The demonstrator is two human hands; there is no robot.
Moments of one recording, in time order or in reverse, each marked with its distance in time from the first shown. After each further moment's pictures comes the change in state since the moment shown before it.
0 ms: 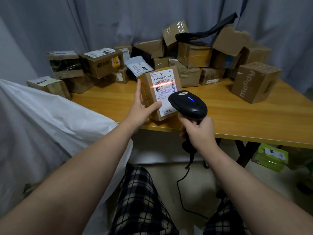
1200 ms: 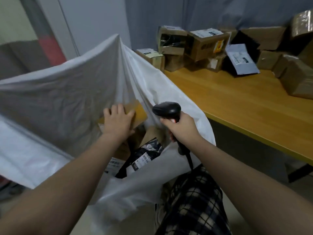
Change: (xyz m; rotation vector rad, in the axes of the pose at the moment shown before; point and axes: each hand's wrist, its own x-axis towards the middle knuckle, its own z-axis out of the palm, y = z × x) left_hand -0.154 -0.074 -0.263 1.751 0.253 -0.467; right_hand -0.040 -0.006 0.265 -0.149 -0.678 0.124
